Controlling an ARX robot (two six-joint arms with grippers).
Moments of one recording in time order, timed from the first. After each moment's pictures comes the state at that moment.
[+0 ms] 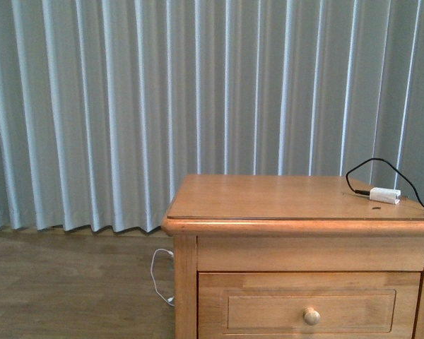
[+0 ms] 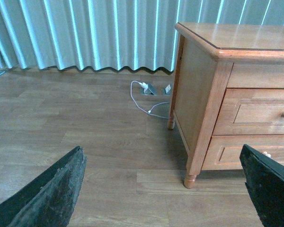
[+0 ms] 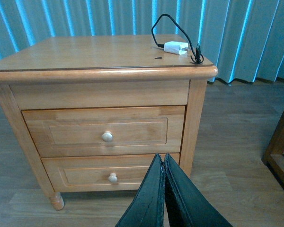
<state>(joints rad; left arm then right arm) 0.00 0.00 0.02 0.00 0.00 0.00 0.00 0.55 0.11 0.44 0.00 0.00</state>
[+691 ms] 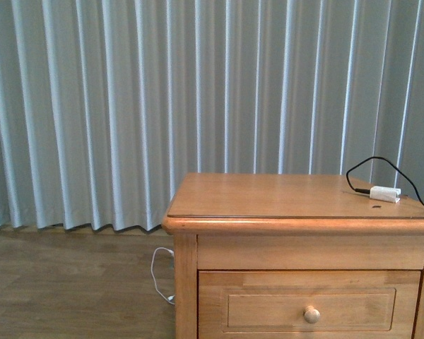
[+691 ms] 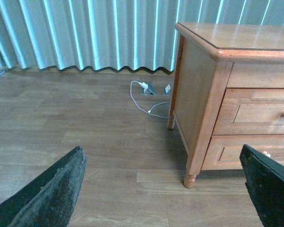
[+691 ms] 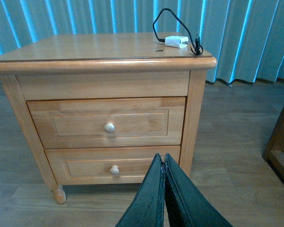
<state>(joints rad) 0.00 0.00 0.02 0.00 0.00 0.00 0.00 0.29 0.00 0.29 0.00 0.00</state>
